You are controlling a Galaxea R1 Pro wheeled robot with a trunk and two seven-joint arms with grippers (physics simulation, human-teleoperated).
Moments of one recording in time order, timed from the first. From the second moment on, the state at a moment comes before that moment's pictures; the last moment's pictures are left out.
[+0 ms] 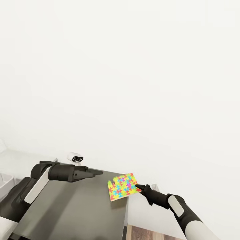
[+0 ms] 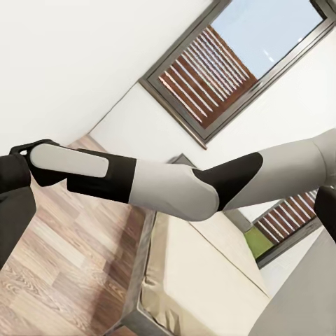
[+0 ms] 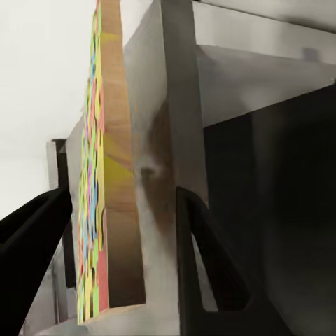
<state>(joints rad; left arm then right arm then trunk) -0.57 0.39 -0.30 -1.39 0.72 1.01 -1.33 -0.58 -0.01 -0.16 -0.48 -0.67 0.71 0.52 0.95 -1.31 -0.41</state>
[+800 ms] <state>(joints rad) -0.57 0.38 -0.30 -1.39 0.72 1.01 -1.33 -0.58 -0.02 -0.17 -0.48 -0.67 0.71 0.64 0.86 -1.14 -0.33</state>
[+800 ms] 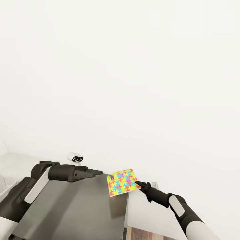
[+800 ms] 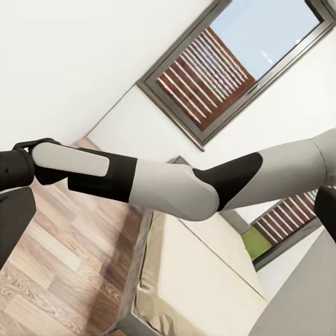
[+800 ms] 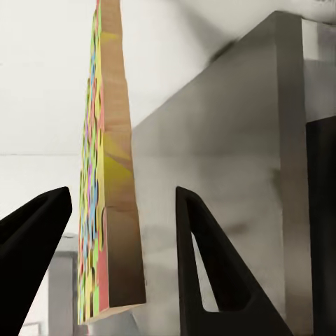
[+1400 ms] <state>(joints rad) -0.57 0.38 -0.30 -1.39 0.72 1.01 -1.33 -0.58 -0.01 -0.16 -0.48 -0.67 0.70 0.64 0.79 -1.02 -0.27</state>
